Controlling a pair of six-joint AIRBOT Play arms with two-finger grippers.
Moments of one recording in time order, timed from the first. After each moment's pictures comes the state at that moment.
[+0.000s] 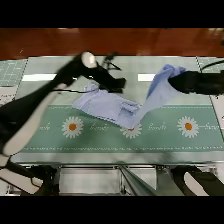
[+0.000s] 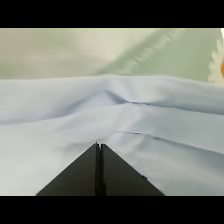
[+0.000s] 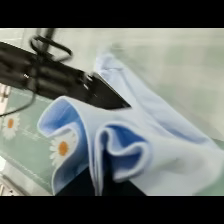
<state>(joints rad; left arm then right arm) -0.45 -1.69 1.60 0.97 -1.15 -1.59 -0.06 -0.91 1.05 -0.65 1.22 1.30</state>
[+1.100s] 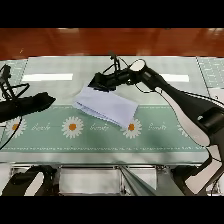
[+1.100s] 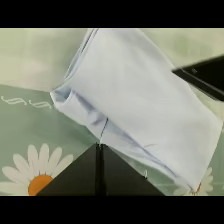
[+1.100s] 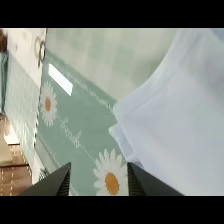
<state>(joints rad) 0.09 -0.70 0.68 1.01 -0.92 -1.54 0.46 -1.87 1.63 -0.43 0.99 1.33</state>
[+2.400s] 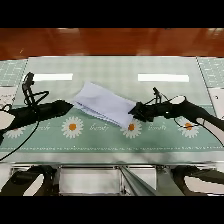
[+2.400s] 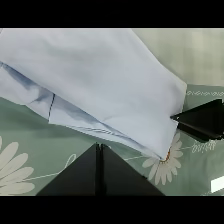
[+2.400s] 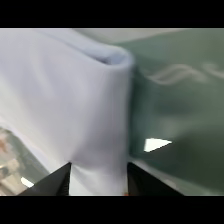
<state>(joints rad) -0.10 -0.71 0.57 0.84 -0.83 -1.45 0.20 -1.46 0.73 -0.45 0.86 1.30</state>
